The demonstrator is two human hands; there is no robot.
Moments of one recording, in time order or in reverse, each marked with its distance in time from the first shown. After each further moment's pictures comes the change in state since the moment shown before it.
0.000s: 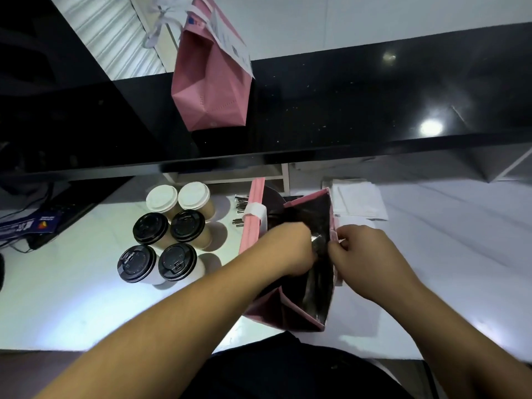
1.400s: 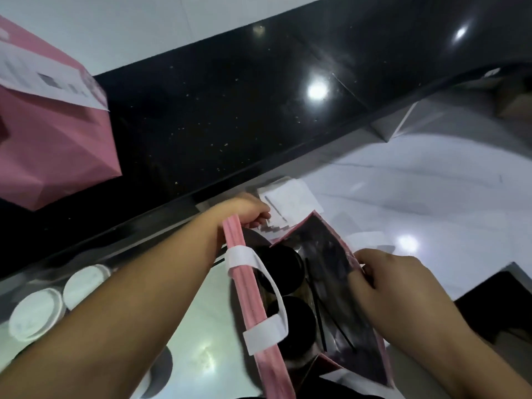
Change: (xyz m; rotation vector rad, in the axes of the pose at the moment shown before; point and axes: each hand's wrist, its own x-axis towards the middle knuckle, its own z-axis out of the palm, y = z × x) left_hand 0.259 -0.005 -0.006 -0.633 -0.393 -0.122; right_hand -0.016 0.035 -0.034 -0.063 0.151 0.431
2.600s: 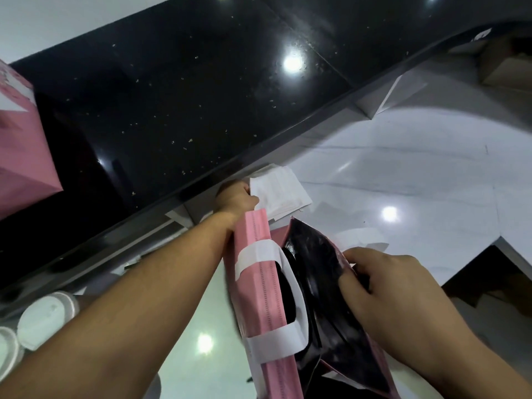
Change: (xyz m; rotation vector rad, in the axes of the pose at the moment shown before) left_hand 0.054 0.008 0.032 0.408 0.366 0.226; right_hand 0.011 -0.007 -0.004 0.087 -0.035 0.029
